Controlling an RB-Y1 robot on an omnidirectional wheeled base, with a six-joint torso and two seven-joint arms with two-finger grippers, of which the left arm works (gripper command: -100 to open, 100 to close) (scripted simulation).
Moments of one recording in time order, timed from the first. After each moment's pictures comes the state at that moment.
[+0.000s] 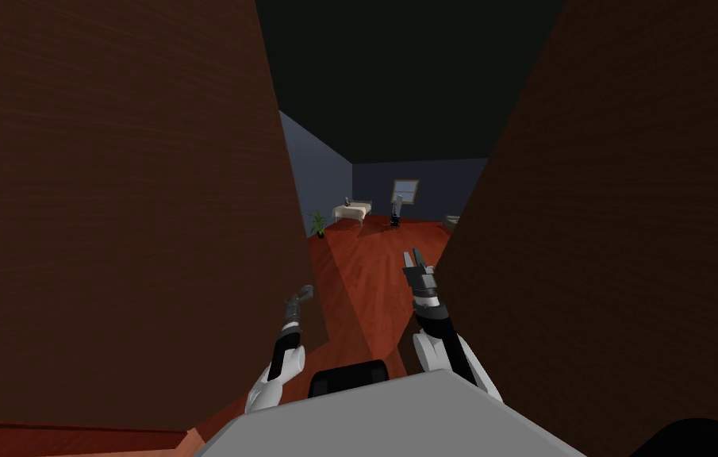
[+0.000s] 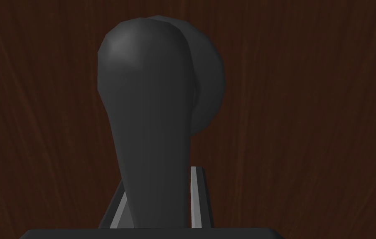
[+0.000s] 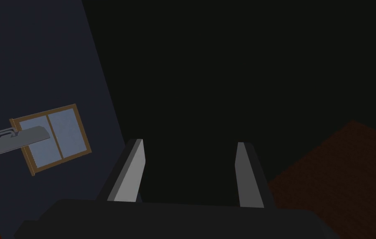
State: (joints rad) arm -0.16 0.00 0.27 -0.63 0.15 -0.80 -0.17
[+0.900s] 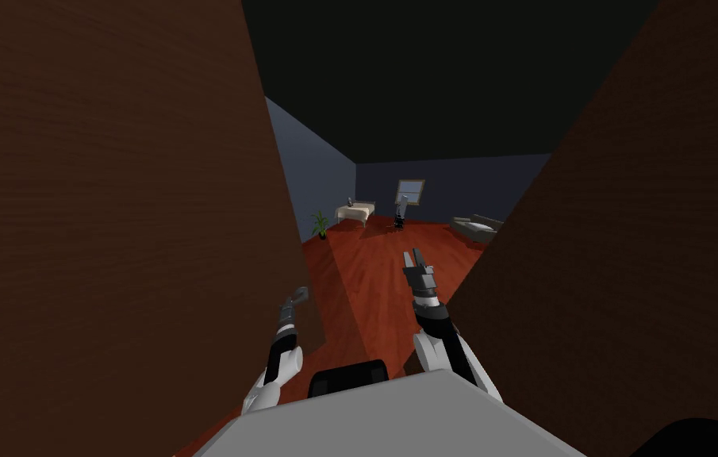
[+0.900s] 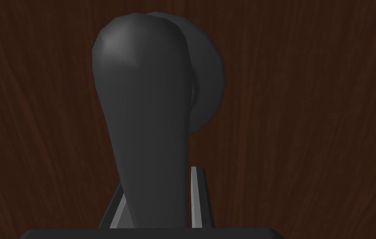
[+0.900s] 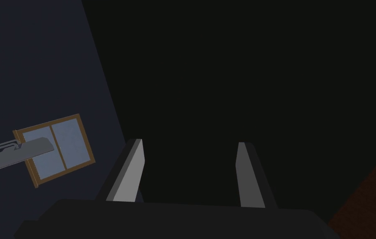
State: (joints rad) arm -0.15 -0.01 0.32 -0.65 0.18 -0.81 -0.22
